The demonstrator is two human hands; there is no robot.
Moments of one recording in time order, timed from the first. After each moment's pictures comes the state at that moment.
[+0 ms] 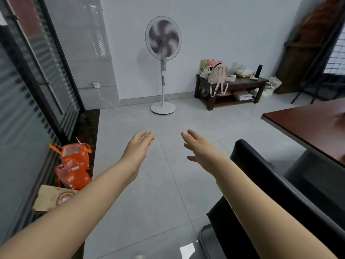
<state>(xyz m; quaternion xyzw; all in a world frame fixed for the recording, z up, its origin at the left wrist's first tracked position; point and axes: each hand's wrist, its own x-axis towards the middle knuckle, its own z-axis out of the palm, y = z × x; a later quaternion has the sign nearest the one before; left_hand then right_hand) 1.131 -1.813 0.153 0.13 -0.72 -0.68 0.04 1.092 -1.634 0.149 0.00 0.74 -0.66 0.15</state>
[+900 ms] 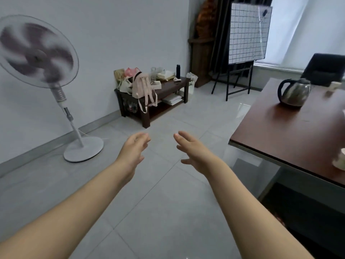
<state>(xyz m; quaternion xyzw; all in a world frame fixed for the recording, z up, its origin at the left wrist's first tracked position) 0.487 -1.675 0.162 -0.05 -0.70 -0.69 -0.17 0.548 -1.512 0.151 0.19 0.70 -0.69 -0.03</state>
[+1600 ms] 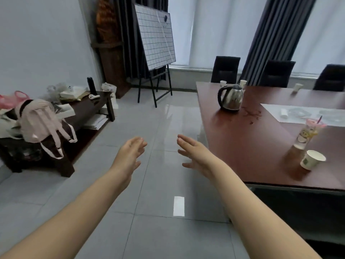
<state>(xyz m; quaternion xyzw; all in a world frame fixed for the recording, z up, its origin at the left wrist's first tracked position) 0.106 -1.413 0.159 -0.24 -0.63 -0.63 -0.38 0.261 -1.296 0.158 0.38 0.62 -0.66 -0.22</state>
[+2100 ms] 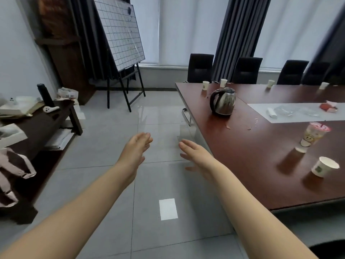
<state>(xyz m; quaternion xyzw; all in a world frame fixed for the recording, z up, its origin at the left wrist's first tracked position) -0.079 -1.229 0.167 -0.34 -0.59 -0.58 -0.45 0.094 -1.156 0.145 0.47 0.57 -0.61 -0.28</state>
